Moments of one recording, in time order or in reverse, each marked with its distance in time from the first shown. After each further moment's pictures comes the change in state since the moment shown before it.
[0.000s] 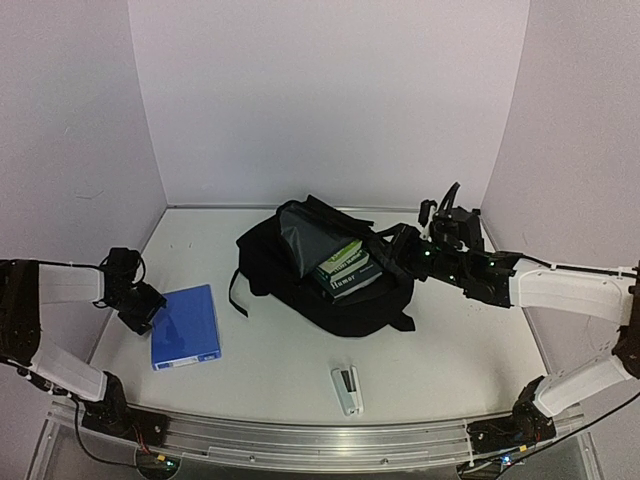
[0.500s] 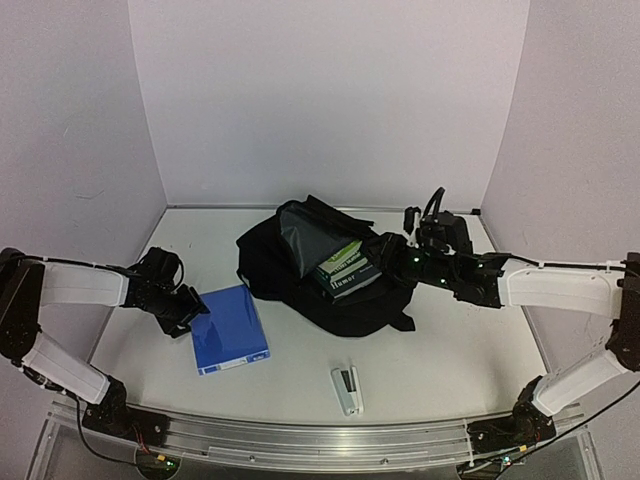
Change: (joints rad) left arm -0.369 0.043 0.035 0.058 0.080 -0.049; right arm 0.030 0.064 0.016 0.000 -0.074 -0.011
